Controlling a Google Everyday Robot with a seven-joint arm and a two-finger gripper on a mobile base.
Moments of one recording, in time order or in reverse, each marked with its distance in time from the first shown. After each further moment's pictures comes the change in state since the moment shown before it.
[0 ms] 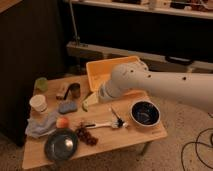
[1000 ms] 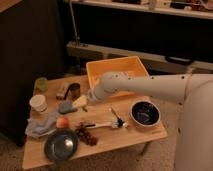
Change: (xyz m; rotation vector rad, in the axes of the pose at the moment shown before) arm -0.024 0.022 0.108 -0.109 0.029 -0.033
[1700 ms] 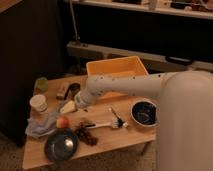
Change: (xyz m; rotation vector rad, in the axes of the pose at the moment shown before) arm 0.008 0.043 0.058 -0.110 0.087 -0.068
